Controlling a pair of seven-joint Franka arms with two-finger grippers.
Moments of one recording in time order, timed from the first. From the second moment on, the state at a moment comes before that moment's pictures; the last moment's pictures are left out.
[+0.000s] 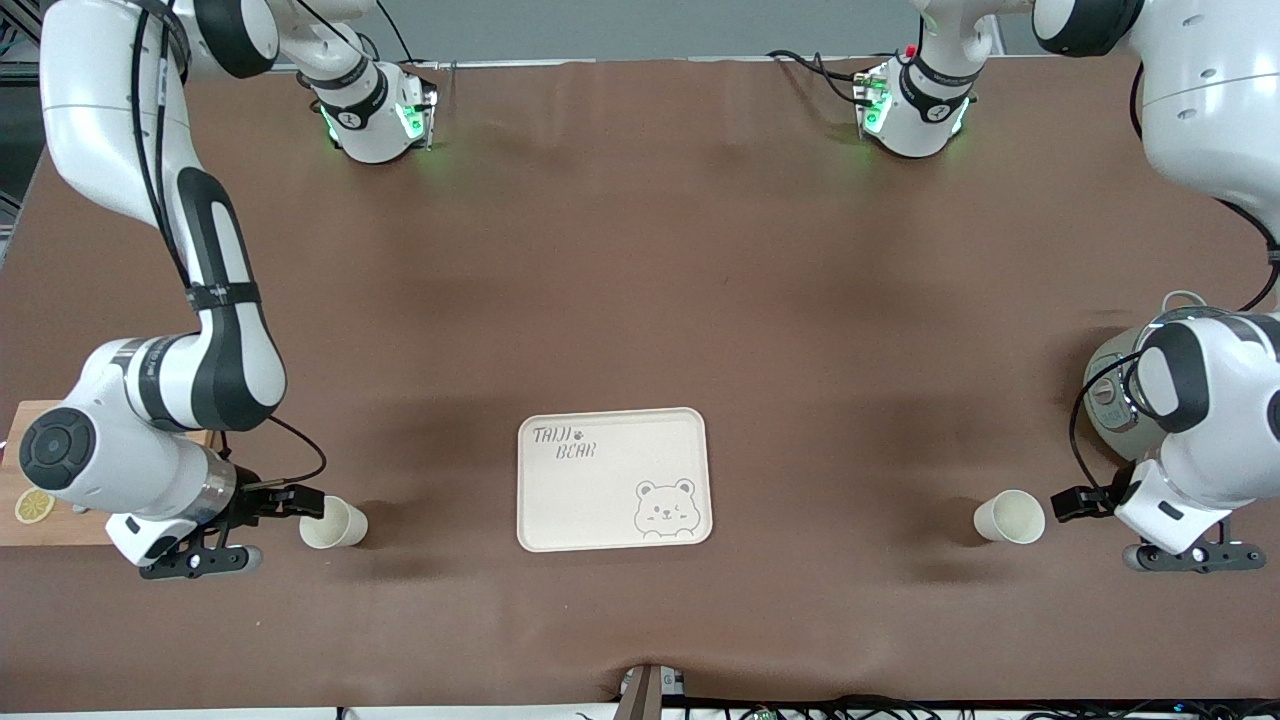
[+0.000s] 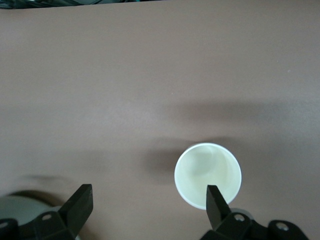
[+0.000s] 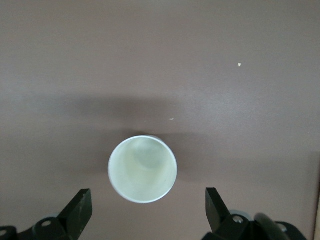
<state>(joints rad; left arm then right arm) 0.05 0.72 0.01 -1.32 0.08 2.17 0.02 0.05 0.76 -0.03 -1.26 0.08 2.10 -0.09</state>
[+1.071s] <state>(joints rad) 0.05 0.84 0.00 -1.37 0.07 2.34 0.02 0.04 0.88 -0.03 -1.26 0.08 2.28 -0.11</state>
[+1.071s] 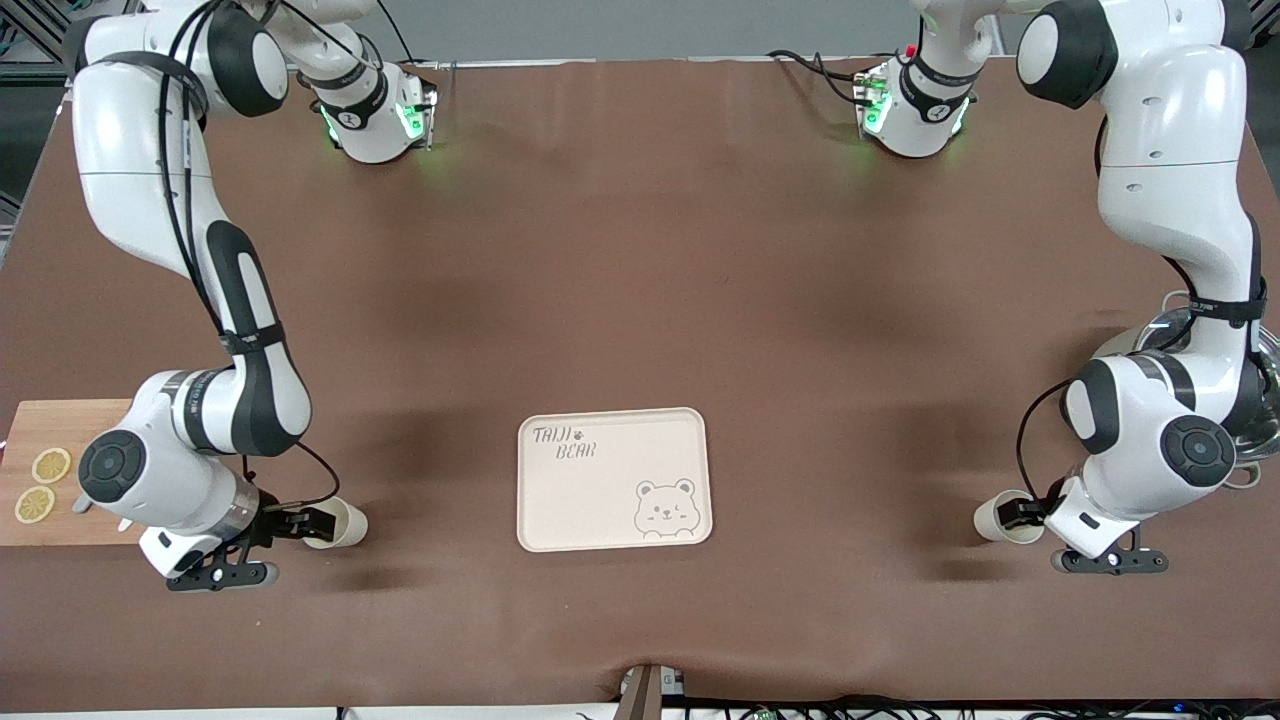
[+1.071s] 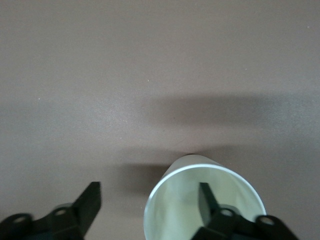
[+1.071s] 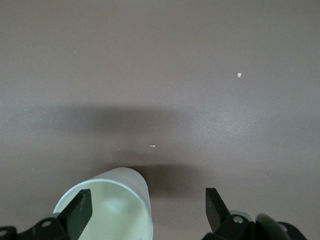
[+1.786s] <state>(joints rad) 0.05 0.83 0.00 -1.36 0.04 2.34 0.02 0.04 0.91 -0.03 -1.26 0.08 2.33 -0.13</state>
